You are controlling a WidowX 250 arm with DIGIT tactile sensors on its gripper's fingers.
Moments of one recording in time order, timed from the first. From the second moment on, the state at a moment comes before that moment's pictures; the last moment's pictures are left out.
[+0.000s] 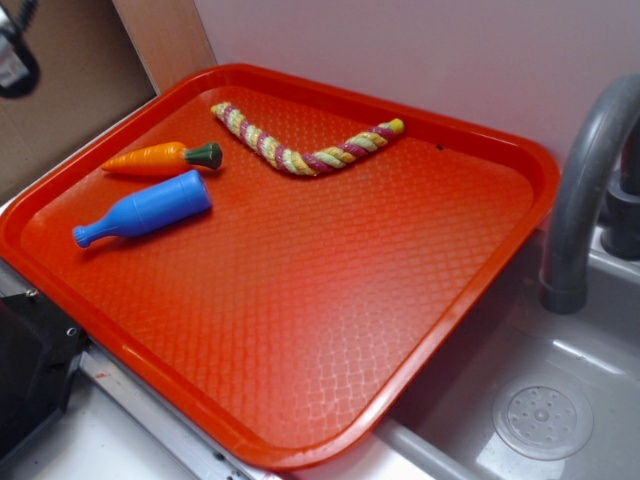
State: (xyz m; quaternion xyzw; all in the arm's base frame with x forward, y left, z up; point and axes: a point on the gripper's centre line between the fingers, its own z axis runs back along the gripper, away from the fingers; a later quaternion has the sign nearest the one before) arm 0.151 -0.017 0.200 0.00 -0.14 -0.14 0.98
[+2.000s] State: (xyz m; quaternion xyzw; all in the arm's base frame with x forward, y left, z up) arm 0.175 0.041 0.018 0.10 0.05 -0.19 0.98
